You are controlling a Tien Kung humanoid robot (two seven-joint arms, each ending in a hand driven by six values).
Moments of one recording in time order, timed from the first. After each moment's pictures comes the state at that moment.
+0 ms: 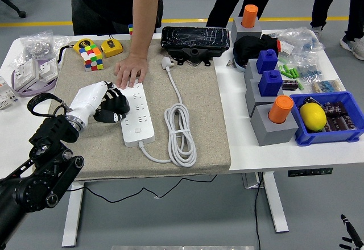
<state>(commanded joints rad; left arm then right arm) -0.38 0.12 -1.18 -1.05 2.17 0.12 0.10 0.21 -0.09 1.64 0.18 -1.36 -0.10 -0.14</state>
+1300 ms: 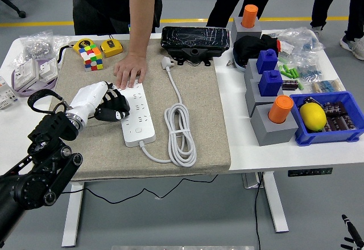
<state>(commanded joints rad) -0.39 0.14 -1.19 -1.08 2.18 0.07 0.12 0.21 -0.10 1.65 0.18 -1.36 -0.10 -0.15</state>
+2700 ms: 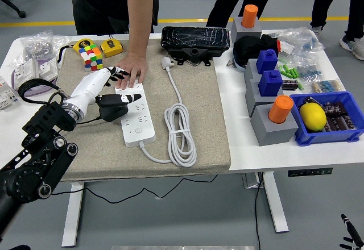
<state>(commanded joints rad) -0.39 0.14 -1.23 -1.13 2.08 0.03 0.03 0.21 -0.10 1.64 0.18 -1.35 -0.10 -0.15</state>
